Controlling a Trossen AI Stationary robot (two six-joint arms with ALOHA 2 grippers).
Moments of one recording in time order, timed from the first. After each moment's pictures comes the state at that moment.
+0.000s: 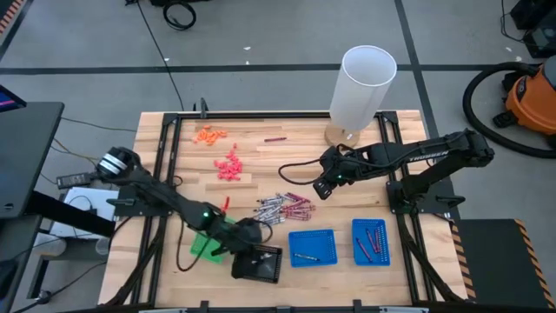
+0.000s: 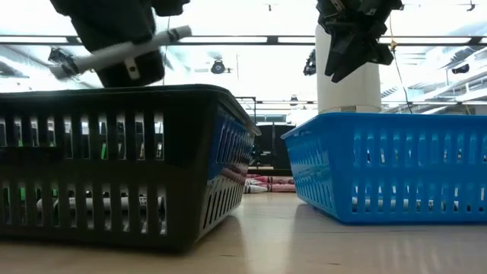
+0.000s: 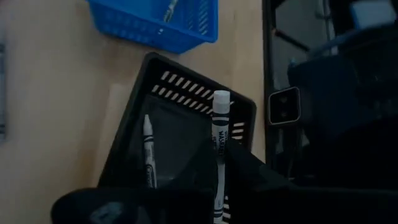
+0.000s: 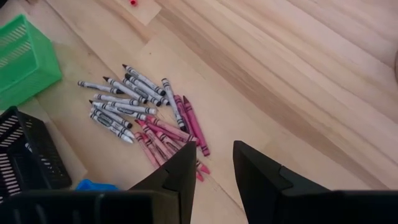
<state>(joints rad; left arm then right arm) -0.49 1.62 0.98 -0.10 0.02 -0.73 0.10 1.32 1.12 -0.83 0.26 0.88</state>
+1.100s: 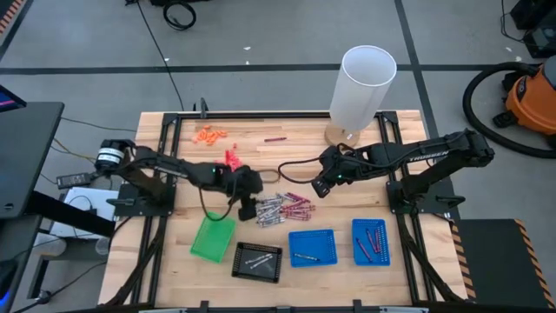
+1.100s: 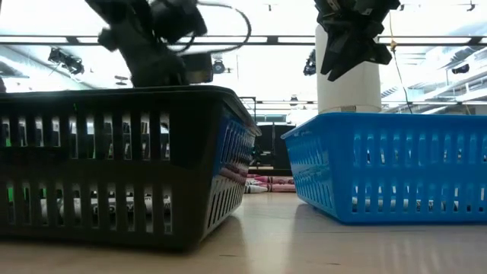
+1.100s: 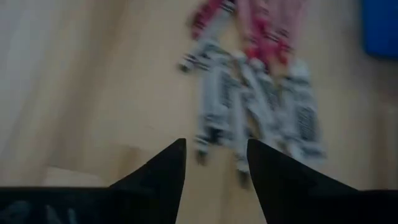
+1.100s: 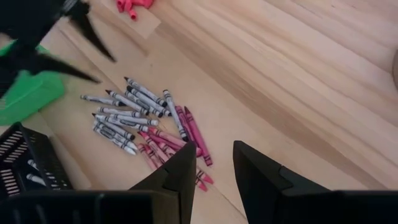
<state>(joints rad) -0.01 1.54 0.83 -0.22 -0.04 -0.20 0.10 1.32 1.12 -0.81 0.29 0.91</state>
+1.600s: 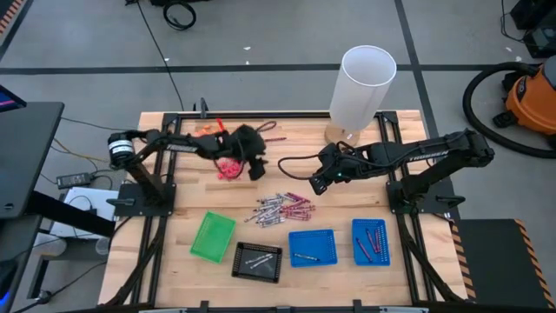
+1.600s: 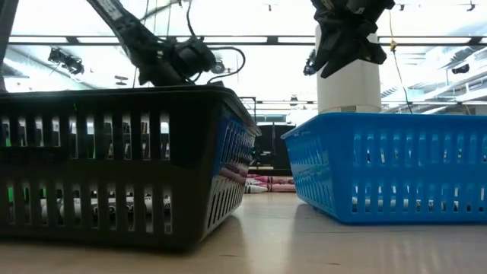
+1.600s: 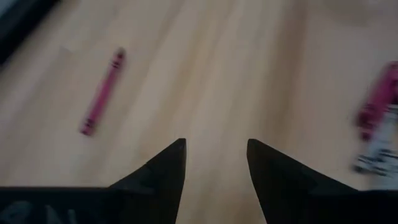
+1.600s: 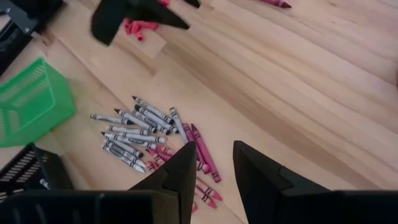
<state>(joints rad) 0.40 1.66 0.88 0.00 0.07 0.03 0.08 1.32 1.12 -0.75 0.32 0.92</state>
